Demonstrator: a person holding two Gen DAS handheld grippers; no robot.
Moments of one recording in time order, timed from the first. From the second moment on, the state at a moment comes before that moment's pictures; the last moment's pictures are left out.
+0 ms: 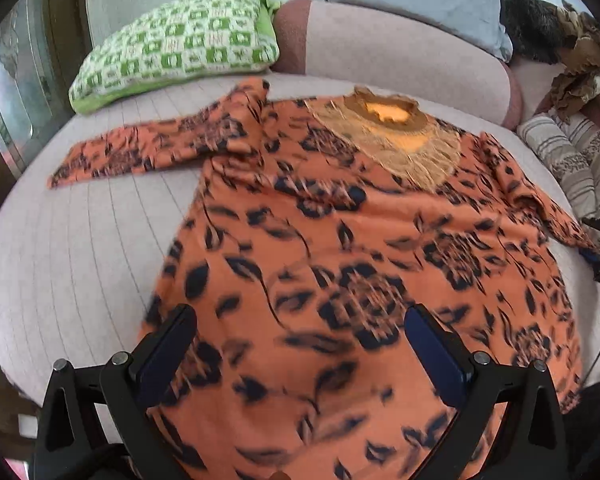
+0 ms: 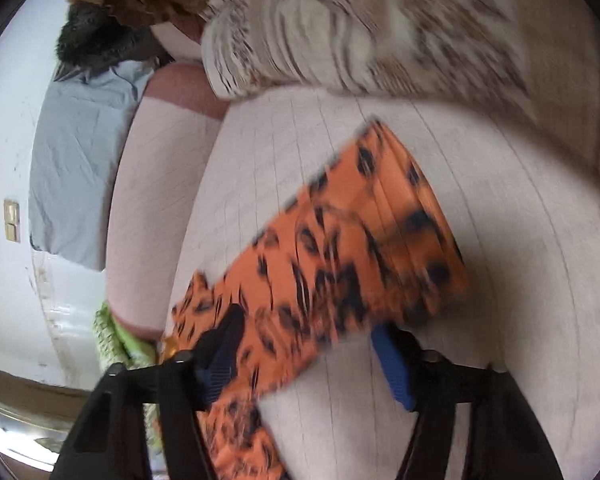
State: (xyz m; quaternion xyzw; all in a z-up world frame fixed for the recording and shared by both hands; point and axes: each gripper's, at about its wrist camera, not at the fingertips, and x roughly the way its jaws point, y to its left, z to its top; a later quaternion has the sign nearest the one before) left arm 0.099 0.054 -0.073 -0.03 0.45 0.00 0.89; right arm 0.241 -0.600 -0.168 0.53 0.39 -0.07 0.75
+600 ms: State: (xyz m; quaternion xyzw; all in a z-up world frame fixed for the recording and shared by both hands) left arm 0.098 0.140 -0.075 -0.15 0.36 0.04 0.92; right arm 0.339 -0.238 0.062 0.24 0.30 0.25 0.89
